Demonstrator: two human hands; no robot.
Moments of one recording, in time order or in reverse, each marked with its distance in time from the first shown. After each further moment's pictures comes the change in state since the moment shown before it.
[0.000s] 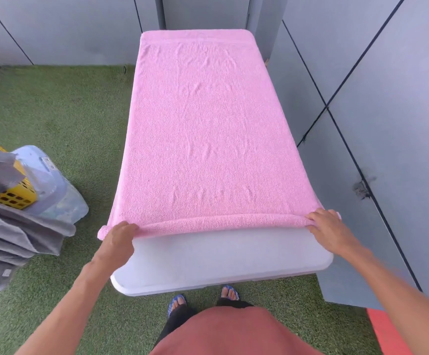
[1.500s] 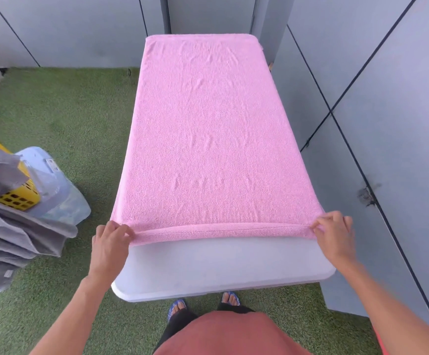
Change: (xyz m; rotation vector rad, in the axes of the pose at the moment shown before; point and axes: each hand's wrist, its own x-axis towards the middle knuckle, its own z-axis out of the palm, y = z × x) left_hand -0.010 -0.003 0.001 0.048 0.364 0.024; right_hand -0.011 -0.022 0.002 0.182 0.373 0.211
